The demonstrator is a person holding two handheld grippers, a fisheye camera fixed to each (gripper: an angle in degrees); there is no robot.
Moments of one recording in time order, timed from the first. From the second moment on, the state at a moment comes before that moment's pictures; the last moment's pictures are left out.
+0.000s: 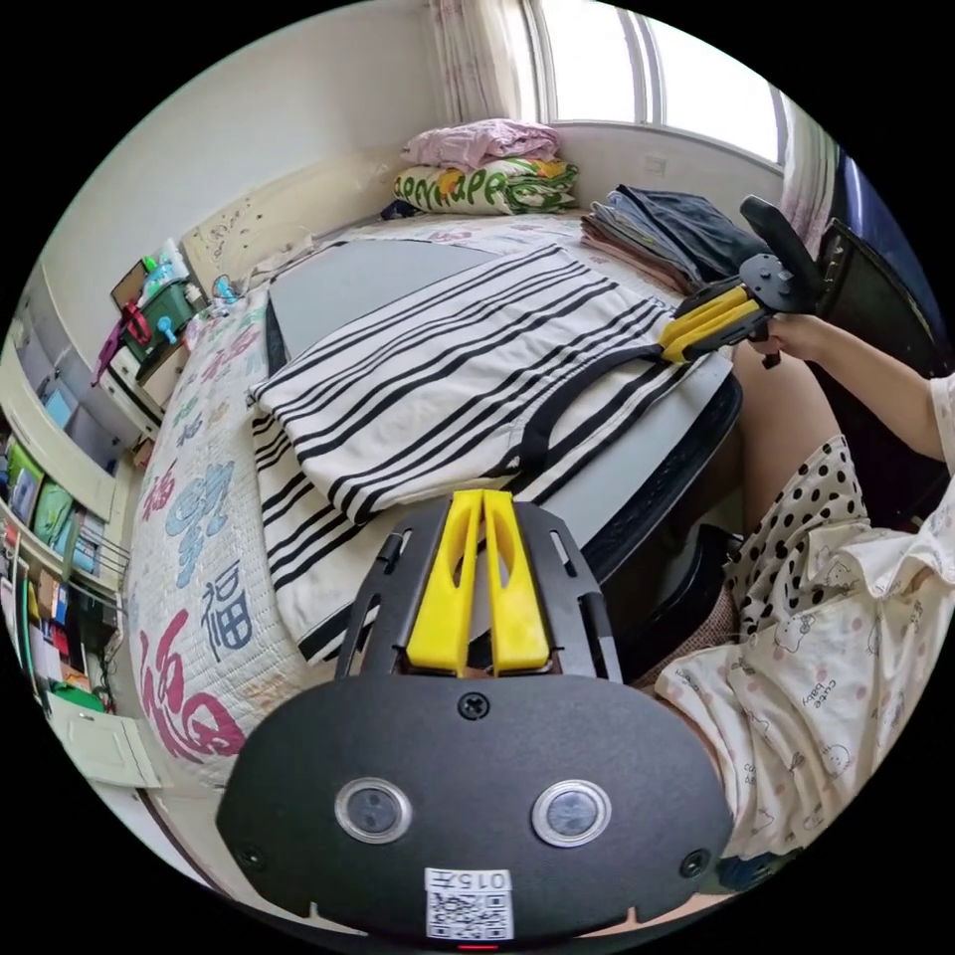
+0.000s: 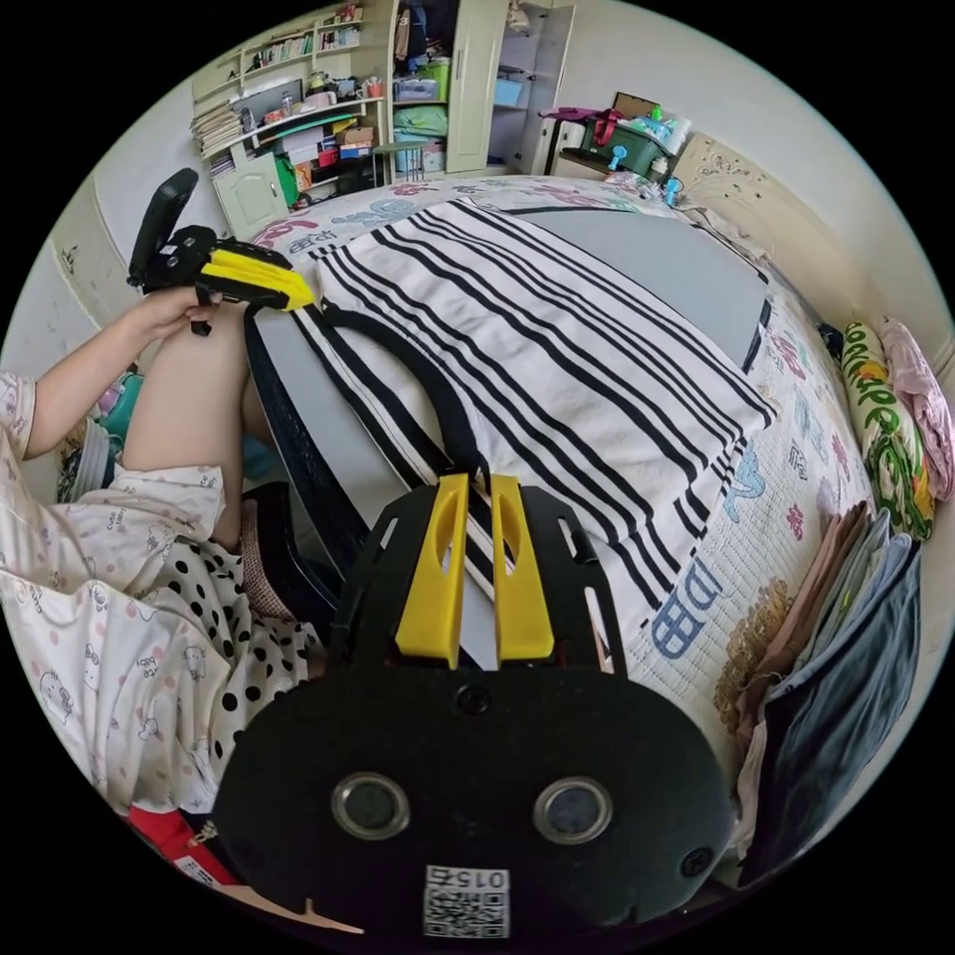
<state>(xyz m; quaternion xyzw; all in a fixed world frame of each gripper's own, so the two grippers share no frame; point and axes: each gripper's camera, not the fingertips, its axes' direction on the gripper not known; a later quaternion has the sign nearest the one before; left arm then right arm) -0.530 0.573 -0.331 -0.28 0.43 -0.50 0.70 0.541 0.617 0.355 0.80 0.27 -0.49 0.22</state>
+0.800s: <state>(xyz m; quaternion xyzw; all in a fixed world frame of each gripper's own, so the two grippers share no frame) -0.623 0.563 -0.267 -0.23 0.47 -0.45 0.72 0.562 0.592 0.352 0.80 0.26 -0.49 0.25</state>
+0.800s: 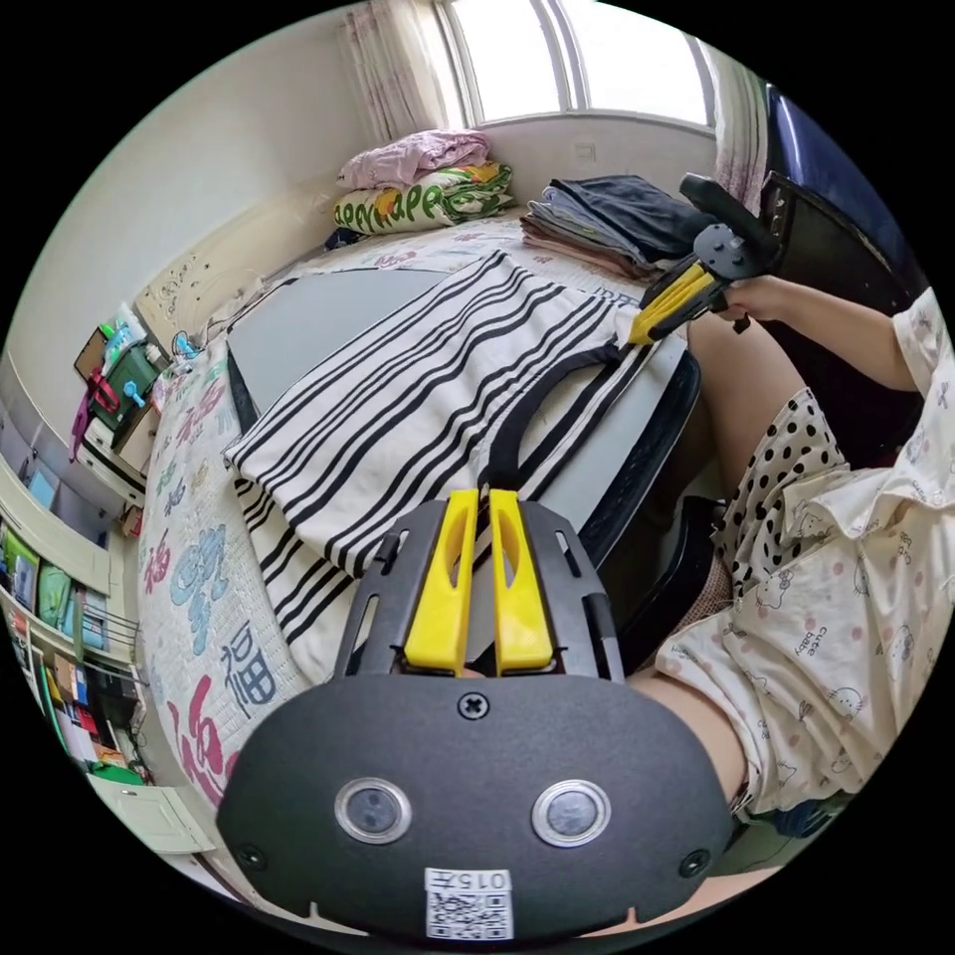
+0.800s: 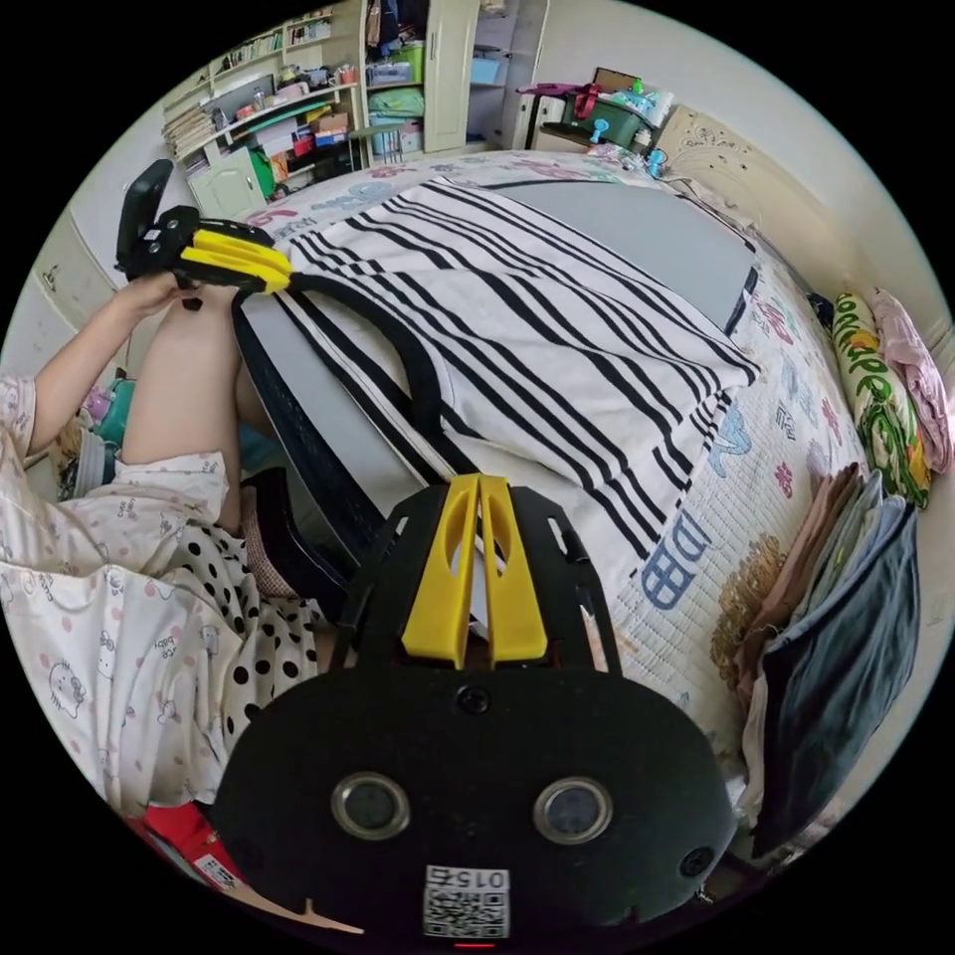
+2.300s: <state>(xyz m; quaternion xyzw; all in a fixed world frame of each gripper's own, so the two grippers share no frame) -0.537 0.525 -0.044 -0.18 0.58 -0.39 0.69 0.797 0.686 0.259 0.80 -0.19 -0.49 0.29</state>
